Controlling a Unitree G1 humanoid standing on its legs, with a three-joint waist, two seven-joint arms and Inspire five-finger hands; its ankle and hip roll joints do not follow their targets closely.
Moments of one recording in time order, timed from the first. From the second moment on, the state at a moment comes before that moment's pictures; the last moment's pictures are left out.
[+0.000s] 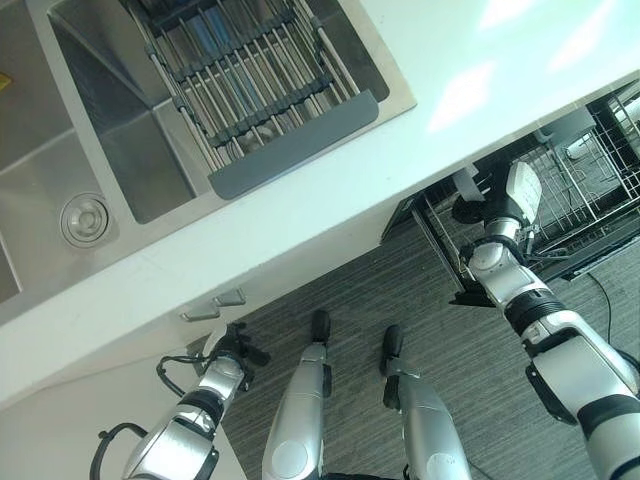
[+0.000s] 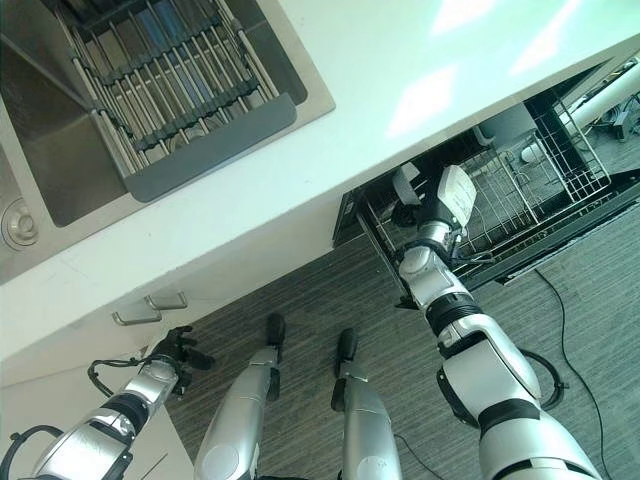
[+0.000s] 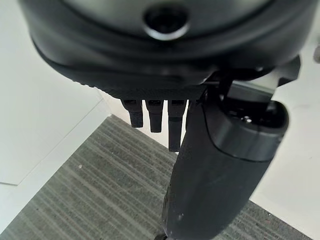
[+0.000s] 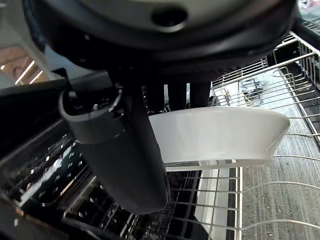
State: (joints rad) left arm -0.49 0.38 -0.41 1.13 -0.12 0.15 0.26; right arm -0.96 -0.49 0.54 0.98 0.05 0.08 -0.65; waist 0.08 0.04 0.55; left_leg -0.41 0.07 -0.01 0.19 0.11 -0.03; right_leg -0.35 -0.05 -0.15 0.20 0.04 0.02
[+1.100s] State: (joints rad) left arm -0.50 0.38 -0.43 1.09 -0.22 0.15 0.28; right arm -1.07 -0.54 0.57 1.02 0.08 0.27 -0.51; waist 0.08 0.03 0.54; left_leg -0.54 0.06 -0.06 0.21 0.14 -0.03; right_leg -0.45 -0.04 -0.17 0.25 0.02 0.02
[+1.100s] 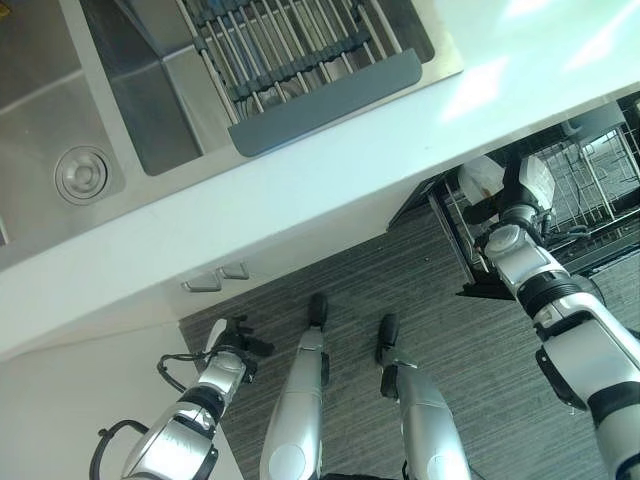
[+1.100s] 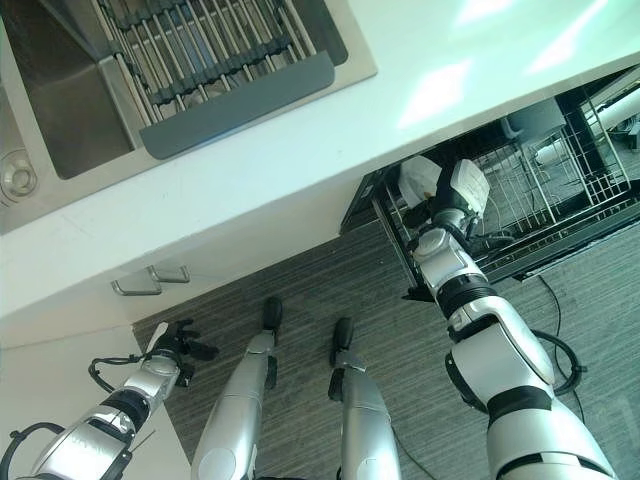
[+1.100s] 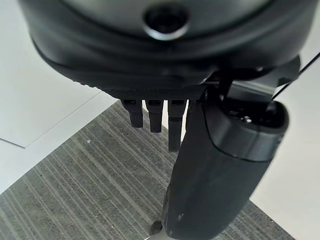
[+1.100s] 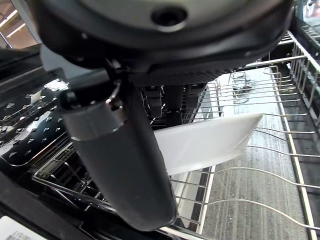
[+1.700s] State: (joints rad) left arm -0.53 0.55 -0.41 1.04 -0.18 0.23 0.16; right arm -1.08 -0.79 0.47 1.18 0.24 0.35 0.49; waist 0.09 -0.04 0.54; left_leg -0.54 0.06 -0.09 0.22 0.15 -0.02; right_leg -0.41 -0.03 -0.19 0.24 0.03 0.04
